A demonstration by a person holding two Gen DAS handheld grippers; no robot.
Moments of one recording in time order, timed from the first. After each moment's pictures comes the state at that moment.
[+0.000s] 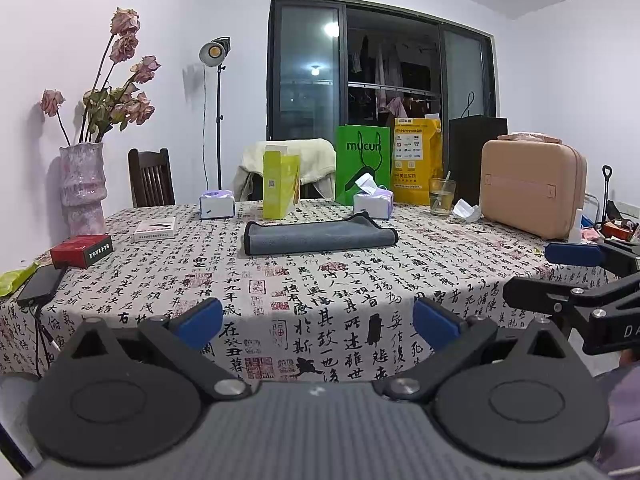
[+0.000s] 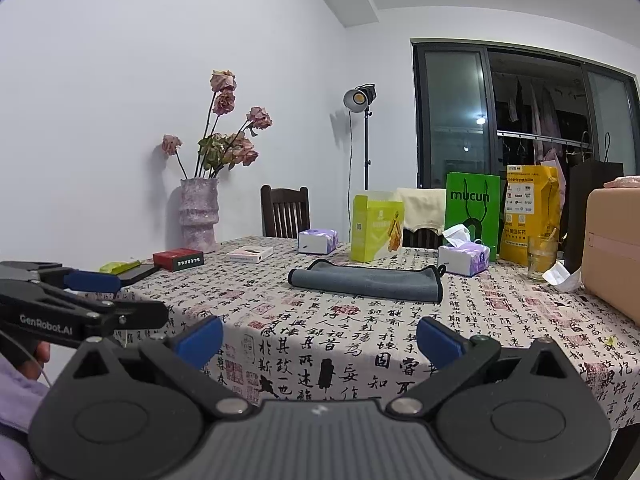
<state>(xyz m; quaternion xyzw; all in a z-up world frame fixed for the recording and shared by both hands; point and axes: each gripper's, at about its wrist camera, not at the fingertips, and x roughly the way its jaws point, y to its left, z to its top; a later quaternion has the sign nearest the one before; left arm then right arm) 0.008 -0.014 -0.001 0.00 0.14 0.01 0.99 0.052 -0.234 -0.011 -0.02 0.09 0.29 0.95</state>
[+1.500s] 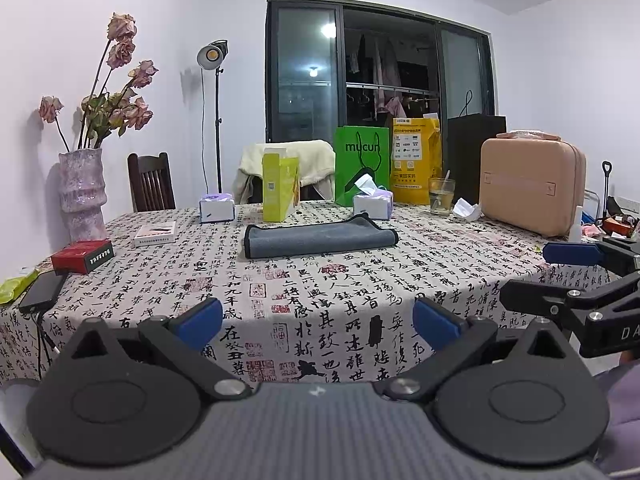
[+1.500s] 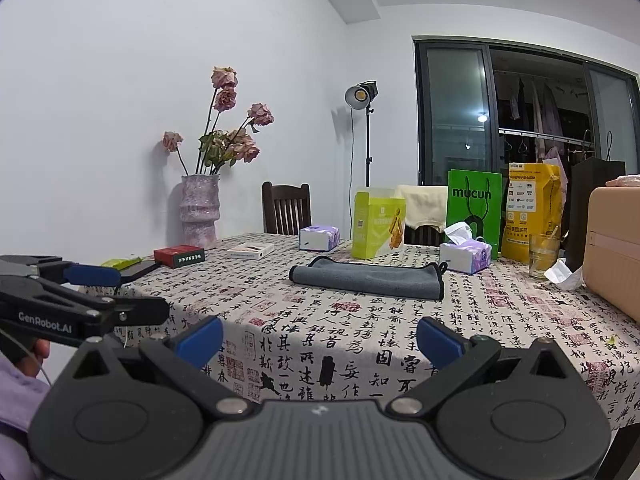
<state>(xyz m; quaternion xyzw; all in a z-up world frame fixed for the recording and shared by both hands) 0.008 -0.015 0.001 0.01 0.14 0.01 0.99 0.055 -0.234 -0.014 -0.02 0.10 0.29 0.95</state>
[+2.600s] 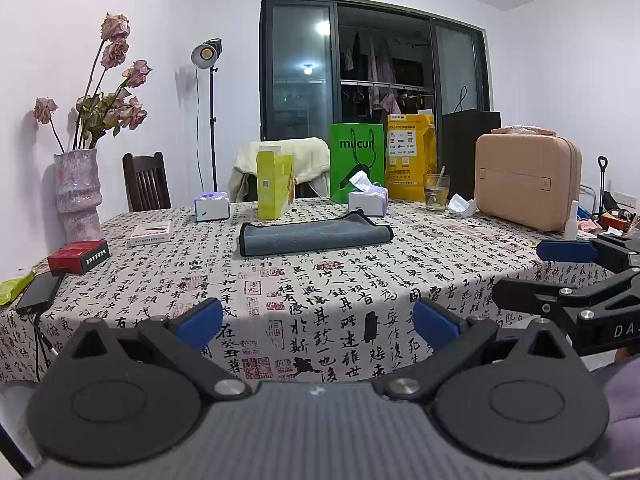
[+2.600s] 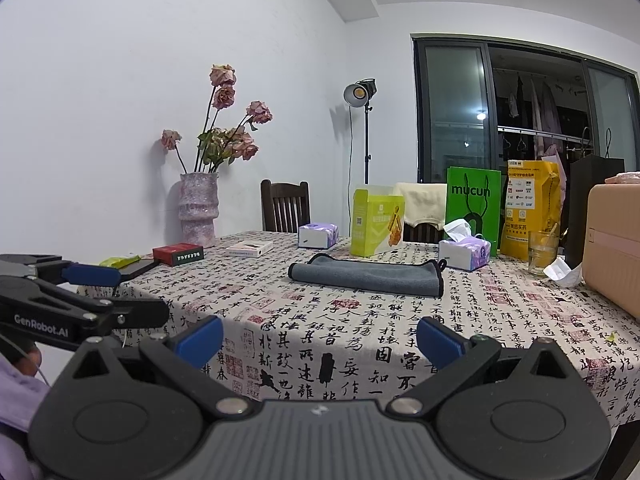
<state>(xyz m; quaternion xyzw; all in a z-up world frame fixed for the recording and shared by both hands) 0.010 -0.018 -0.002 0.02 0.14 0.00 0.99 0.055 -0.235 -0.015 -0.02 0.10 0.29 0.95</state>
